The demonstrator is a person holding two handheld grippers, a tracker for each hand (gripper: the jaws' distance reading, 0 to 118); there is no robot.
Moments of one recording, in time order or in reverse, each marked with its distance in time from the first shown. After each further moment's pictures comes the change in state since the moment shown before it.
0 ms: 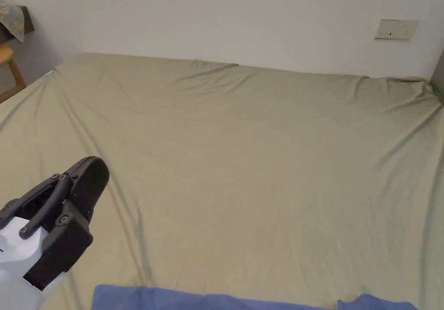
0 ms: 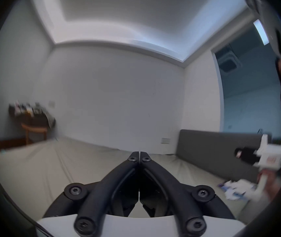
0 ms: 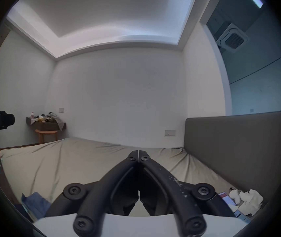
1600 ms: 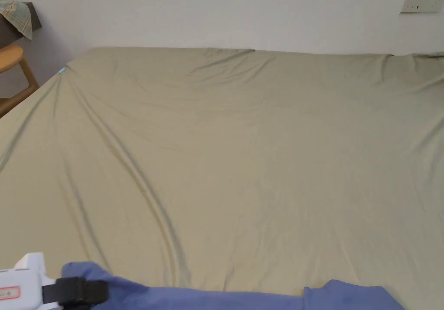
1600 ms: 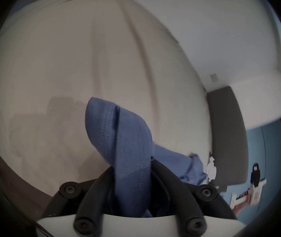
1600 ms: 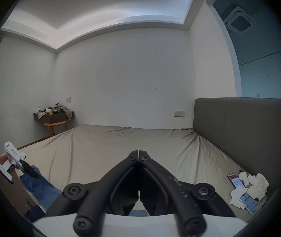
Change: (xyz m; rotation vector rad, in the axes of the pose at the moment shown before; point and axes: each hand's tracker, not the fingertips) left arm -0.222 -0.086 -0.063 -0.993 0.187 0.641; right arm -0.054 0.014 0.003 -0.165 0.056 -0.050
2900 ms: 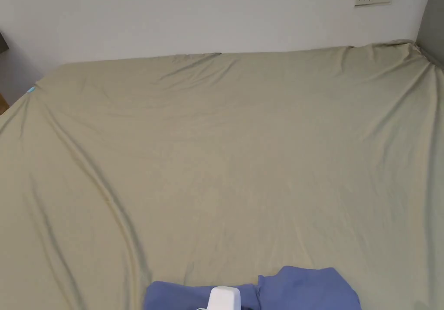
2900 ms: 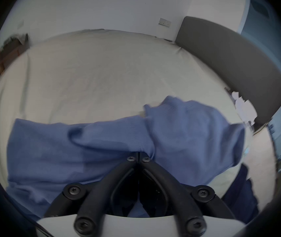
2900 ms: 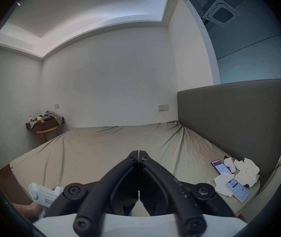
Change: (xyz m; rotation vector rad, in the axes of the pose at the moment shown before) left arm 0.181 -0.210 -0.224 -0.012 0.115 -0.599; right arm 0.088 -0.033 0.061 -0.017 -0.096 -0.108
